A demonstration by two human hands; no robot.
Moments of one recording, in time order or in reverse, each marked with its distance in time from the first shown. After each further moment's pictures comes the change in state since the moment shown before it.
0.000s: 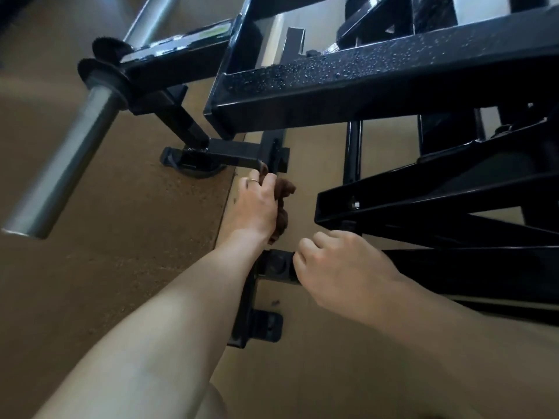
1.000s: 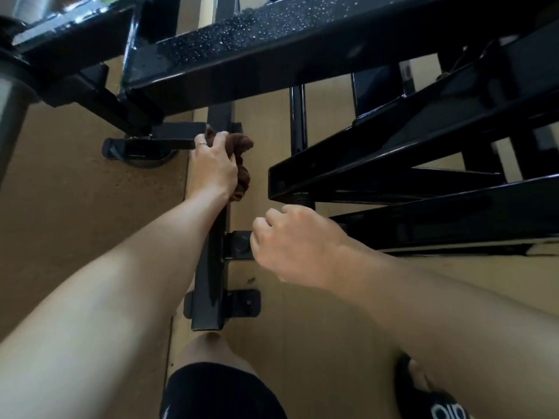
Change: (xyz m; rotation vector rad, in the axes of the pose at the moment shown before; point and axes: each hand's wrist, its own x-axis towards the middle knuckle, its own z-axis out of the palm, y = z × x) left_hand 0.045 0.002 0.011 -0.182 0.008 -0.067; right_hand 0.003 -0.003 -0.007 -0.020 -0.160 -0.043
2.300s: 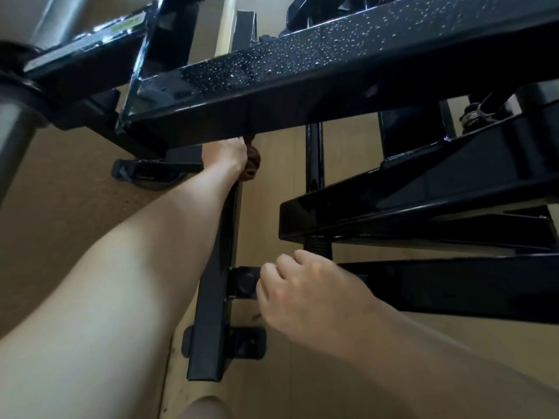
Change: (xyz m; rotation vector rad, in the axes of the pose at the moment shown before) left_hand 0.090 0.033 0.003 -0.225 -0.039 -0.390; right_hand -0.006 0.000 0.008 -0.046 0.087 0.051
